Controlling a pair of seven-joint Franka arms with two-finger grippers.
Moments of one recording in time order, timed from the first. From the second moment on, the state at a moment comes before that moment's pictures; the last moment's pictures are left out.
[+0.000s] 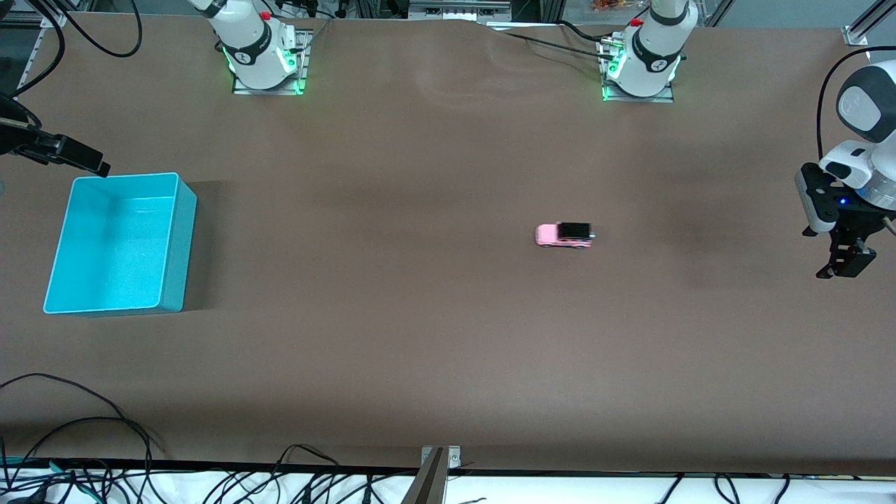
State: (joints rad) left arm 0.08 0.05 0.15 -2.10 0.03 2.45 1.91; right arm -0.02 0.07 -0.01 -1.50 -0.01 1.47 0.17
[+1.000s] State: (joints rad) left arm 0.08 -0.03 0.10 -2.09 0.03 2.35 1.62; right arm -0.02 0.07 -0.01 -1.50 0.00 1.47 0.17
